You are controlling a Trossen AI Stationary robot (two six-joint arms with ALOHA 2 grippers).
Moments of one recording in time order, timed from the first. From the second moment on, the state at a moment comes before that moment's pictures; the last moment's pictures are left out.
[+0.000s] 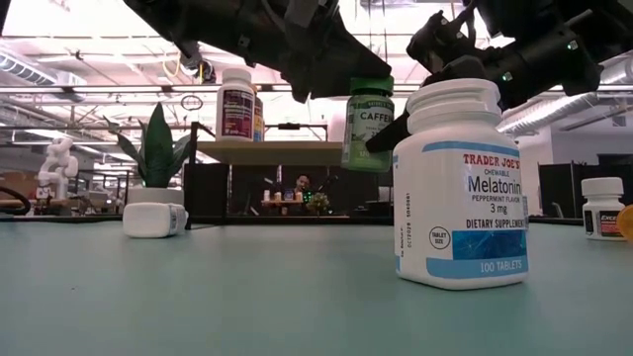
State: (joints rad) left arm -0.12 1.75 1.00 0.43 -0.13 0.00; right arm 0.26 1.55 0.53 0.57 0.39 0.04
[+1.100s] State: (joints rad) left arm -0.12 1.74 1.00 0.40 -0.14 -0.01; right arm 0.29 1.42 0.53 0.35 0.39 0.12
